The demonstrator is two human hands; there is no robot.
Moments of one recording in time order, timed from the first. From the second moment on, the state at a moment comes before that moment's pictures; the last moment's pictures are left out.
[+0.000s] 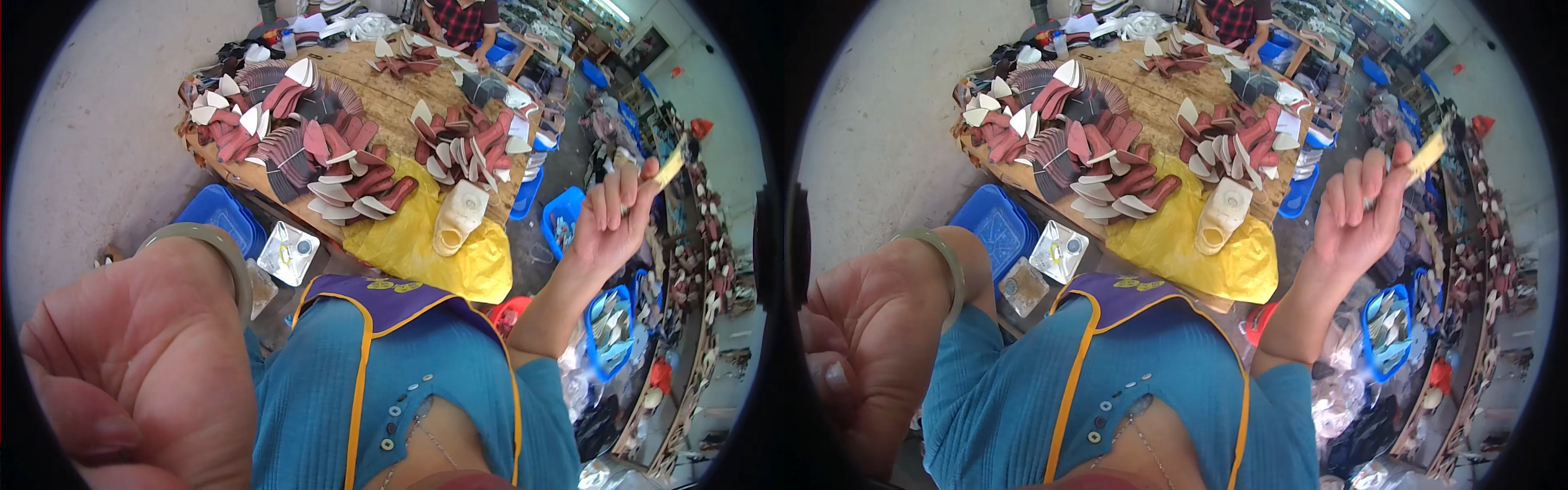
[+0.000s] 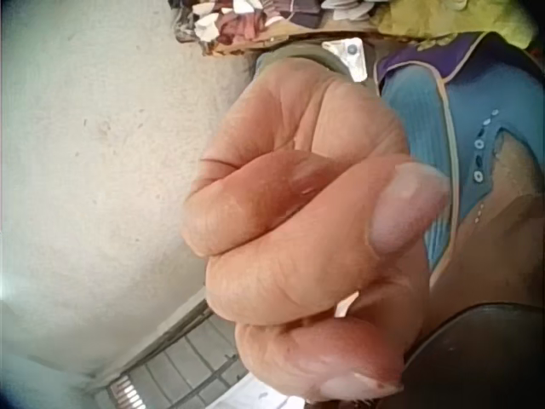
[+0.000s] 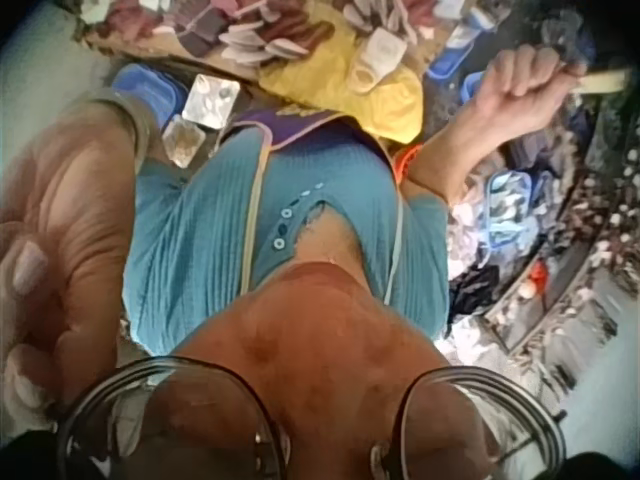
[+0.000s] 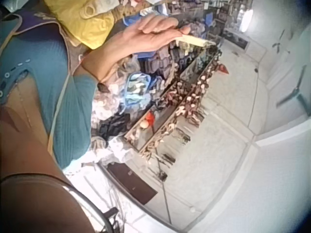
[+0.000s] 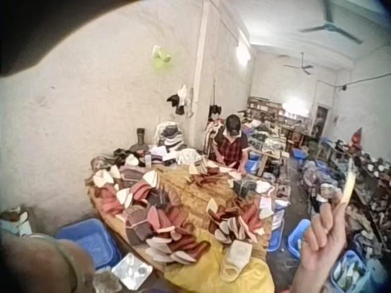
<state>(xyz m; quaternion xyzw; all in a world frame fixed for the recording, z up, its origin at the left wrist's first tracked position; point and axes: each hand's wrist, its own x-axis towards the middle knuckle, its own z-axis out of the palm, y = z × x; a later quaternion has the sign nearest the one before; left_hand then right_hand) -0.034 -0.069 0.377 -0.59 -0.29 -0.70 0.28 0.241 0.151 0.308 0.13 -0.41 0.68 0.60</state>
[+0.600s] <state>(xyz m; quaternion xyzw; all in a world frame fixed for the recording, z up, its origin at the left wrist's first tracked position) -0.045 -0.043 0.393 -0.58 -0.28 -0.69 0.33 0.248 0.177 0.267 0.02 -0.36 0.68 0.64</state>
